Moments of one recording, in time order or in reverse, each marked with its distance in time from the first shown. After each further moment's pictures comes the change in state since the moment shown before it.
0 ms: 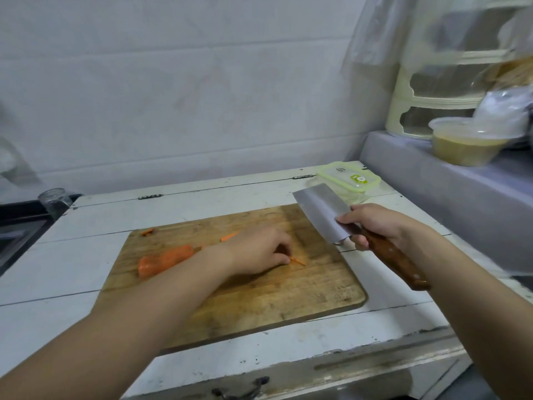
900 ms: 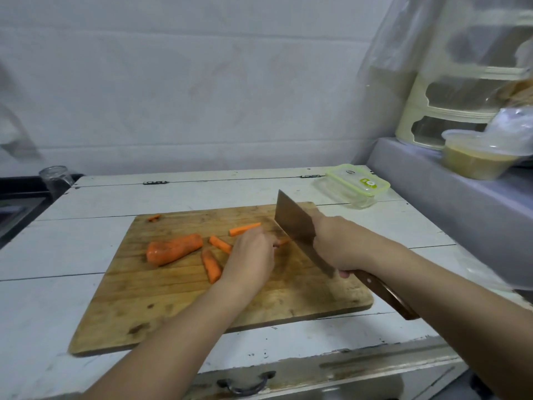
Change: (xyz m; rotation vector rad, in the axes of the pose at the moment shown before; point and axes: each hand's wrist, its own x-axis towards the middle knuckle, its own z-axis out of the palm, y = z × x) left_hand -0.030 0.006 0.049 -0.173 0.435 -0.469; right_hand -0.023 -0.021 0.097 -1.270 0.152 -0.144
